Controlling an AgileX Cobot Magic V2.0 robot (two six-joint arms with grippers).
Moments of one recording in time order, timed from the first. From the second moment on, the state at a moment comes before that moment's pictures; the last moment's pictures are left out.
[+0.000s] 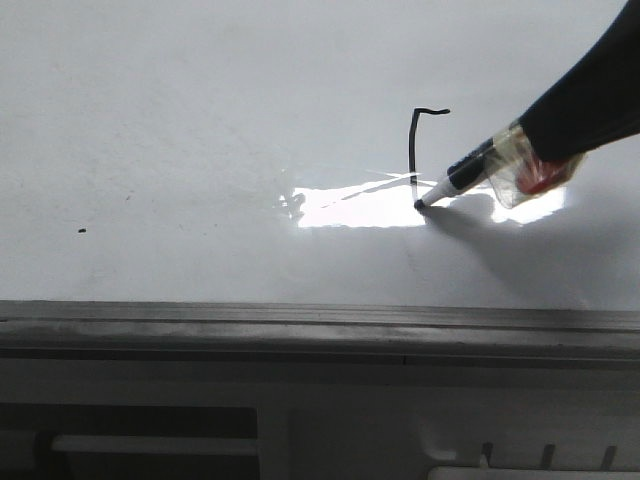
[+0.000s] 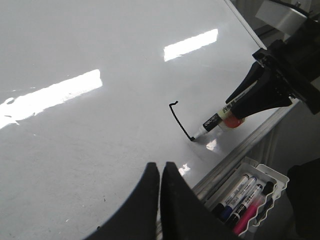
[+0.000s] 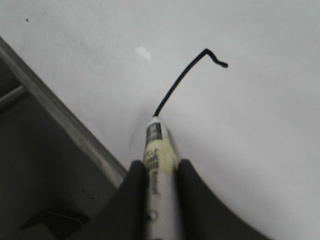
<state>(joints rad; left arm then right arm) -0.53 0.36 -0.47 -0.78 0.46 0.81 0.52 0.94 -0.65 0.13 0.46 -0.26</state>
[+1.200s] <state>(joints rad) -0.53 0.36 -0.47 -0.78 0.47 0.81 0.60 0.86 -0.72 0.03 0.41 -0.13</state>
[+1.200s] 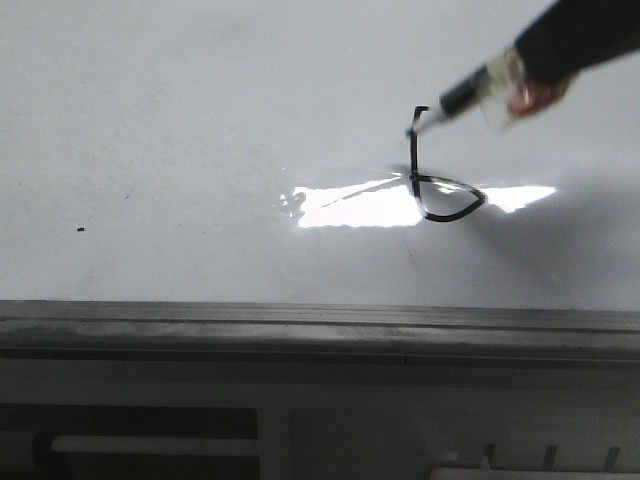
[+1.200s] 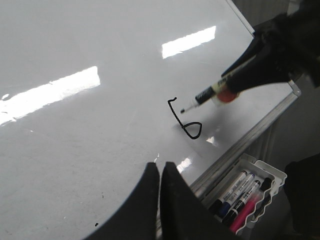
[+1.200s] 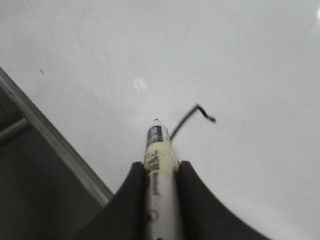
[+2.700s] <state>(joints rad) -0.83 1.11 -0.80 -0.81 0.66 1.22 1.00 0.95 -0.80 0.02 0.56 -0.13</state>
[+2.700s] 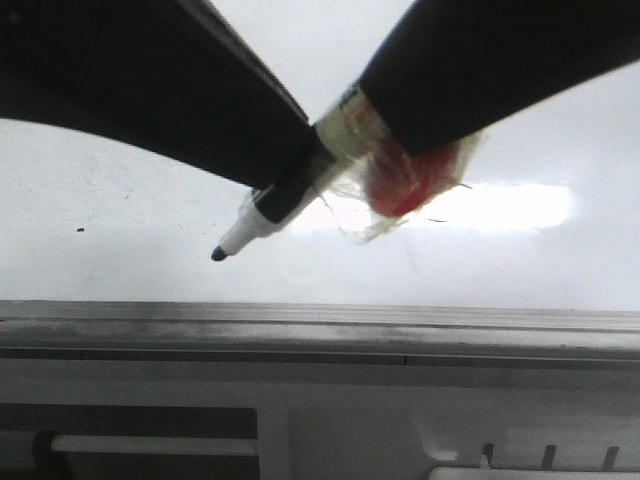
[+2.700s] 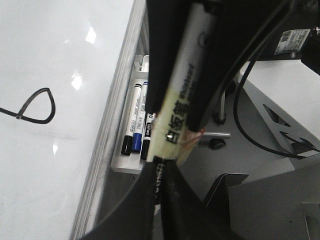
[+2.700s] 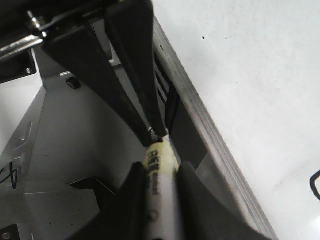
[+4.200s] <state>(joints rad) -0.83 1.15 -0.81 -0.85 0.65 1.21 1.00 0.92 -0.80 0.06 0.55 -0.13</state>
